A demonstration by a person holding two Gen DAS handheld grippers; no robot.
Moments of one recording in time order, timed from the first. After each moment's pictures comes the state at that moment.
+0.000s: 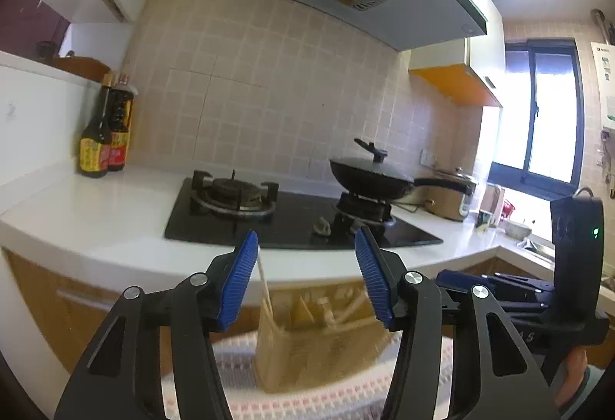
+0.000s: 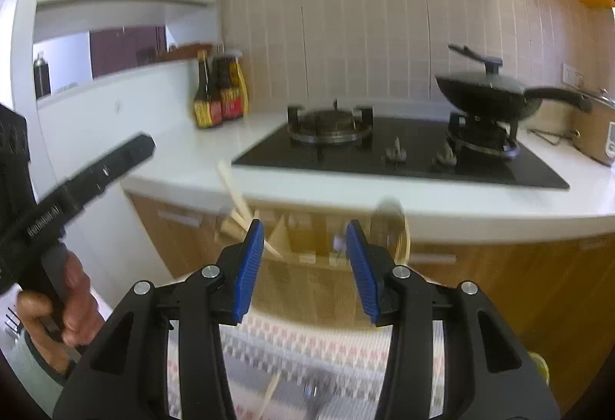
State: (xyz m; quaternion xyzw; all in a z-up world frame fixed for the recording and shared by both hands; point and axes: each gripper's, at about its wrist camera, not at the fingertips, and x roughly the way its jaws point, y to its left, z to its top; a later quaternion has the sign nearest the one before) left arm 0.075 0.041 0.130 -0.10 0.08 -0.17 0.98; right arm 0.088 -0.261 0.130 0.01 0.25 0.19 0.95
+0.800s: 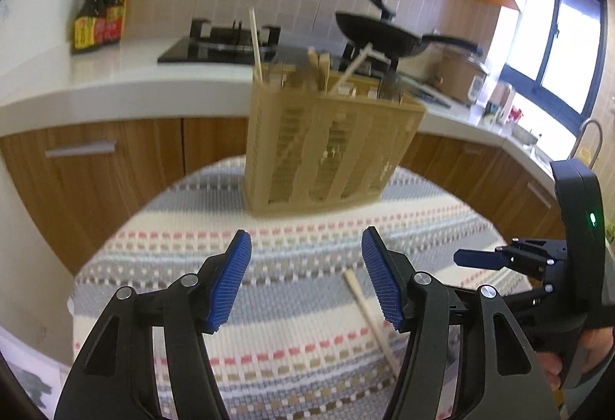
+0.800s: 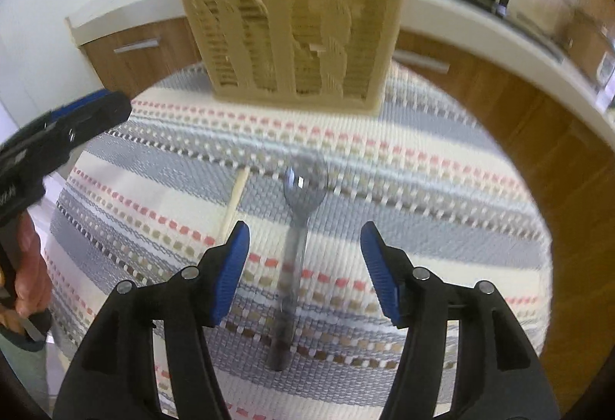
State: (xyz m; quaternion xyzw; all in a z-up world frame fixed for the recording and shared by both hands) left arm 0.063 0.020 0.013 -0.06 0.32 -0.17 0.93; right arm 0.060 -0.253 0.003 -0.04 0.50 0.13 0.86
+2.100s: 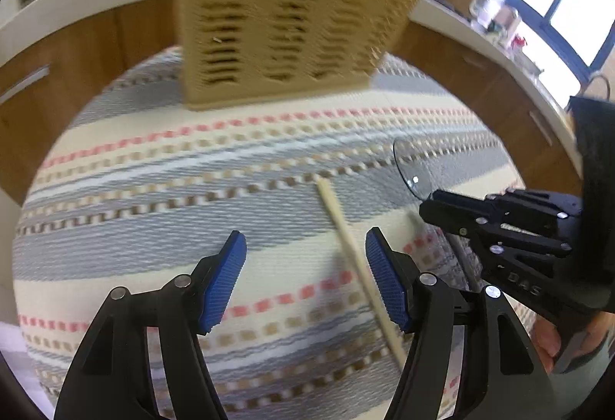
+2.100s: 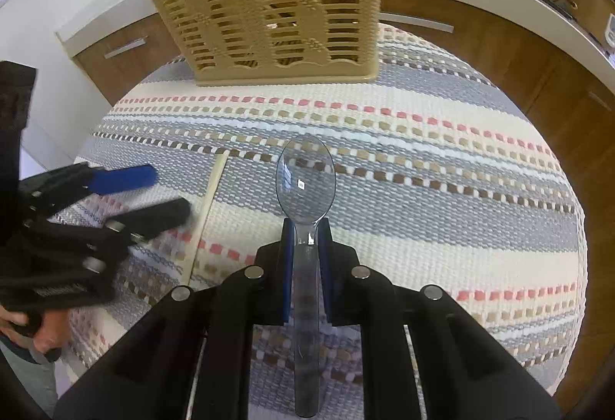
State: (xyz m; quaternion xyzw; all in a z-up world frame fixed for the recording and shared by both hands) left arm 0.095 -0.043 -0.045 -0.02 0.48 -0.20 0.85; right arm 0.064 -0.275 -0.025 0.00 0.51 0.13 0.85
